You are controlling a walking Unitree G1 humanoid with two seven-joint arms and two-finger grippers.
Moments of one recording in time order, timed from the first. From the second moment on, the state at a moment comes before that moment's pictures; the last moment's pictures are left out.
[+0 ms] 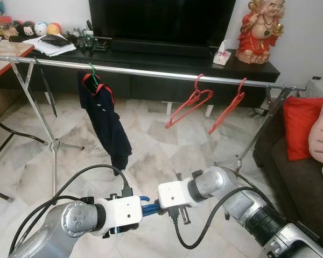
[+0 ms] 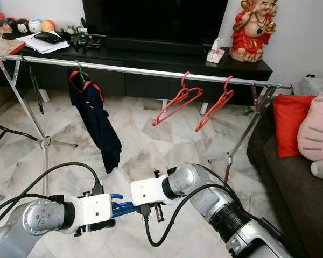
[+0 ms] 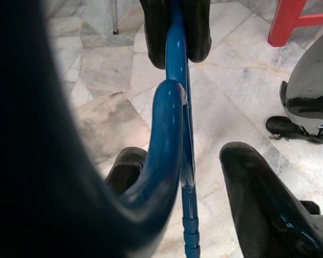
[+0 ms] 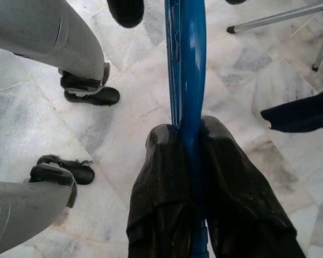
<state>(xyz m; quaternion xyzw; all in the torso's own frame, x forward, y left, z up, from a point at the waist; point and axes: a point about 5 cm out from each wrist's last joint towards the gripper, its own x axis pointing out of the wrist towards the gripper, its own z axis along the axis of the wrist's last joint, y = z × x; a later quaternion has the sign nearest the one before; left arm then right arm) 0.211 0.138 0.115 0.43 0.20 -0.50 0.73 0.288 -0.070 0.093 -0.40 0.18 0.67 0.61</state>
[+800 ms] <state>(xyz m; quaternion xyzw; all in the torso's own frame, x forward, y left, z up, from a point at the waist) 0.212 0.139 0.118 0.43 0.20 -0.50 0.72 0.289 -0.070 0.094 -0.38 0.18 0.67 0.61</state>
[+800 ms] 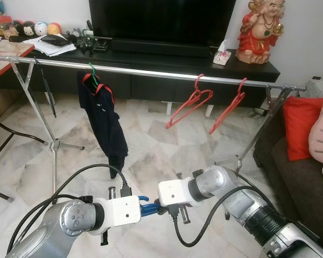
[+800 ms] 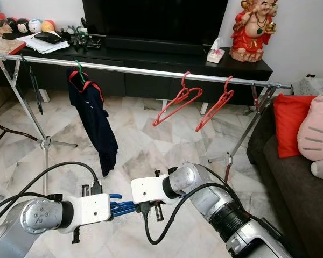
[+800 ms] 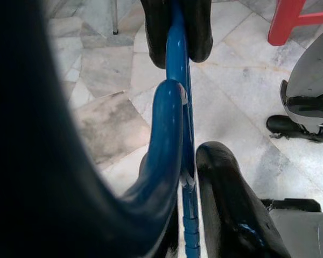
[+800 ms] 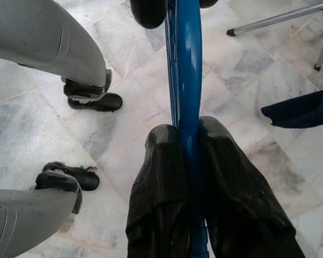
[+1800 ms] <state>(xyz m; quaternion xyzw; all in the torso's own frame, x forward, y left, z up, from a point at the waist) 0.211 0.138 0.119 0.43 0.20 -0.51 0.72 0.289 -0.076 0.095 -0.38 0.19 0.67 0.61</state>
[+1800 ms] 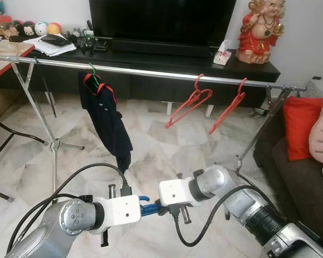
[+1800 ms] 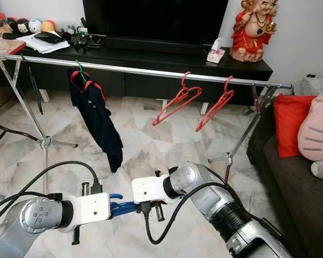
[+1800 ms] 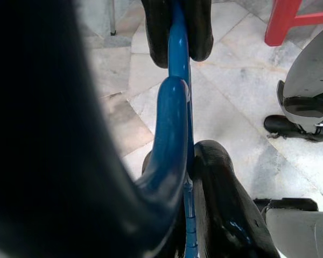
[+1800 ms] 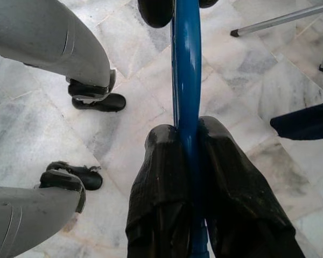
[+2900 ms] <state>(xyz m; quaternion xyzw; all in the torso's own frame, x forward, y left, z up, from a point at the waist) 0.209 0.134 0.123 0.42 0.19 -0.51 0.72 0.291 -0.079 0.101 -0.43 0.15 0.67 0.58</state>
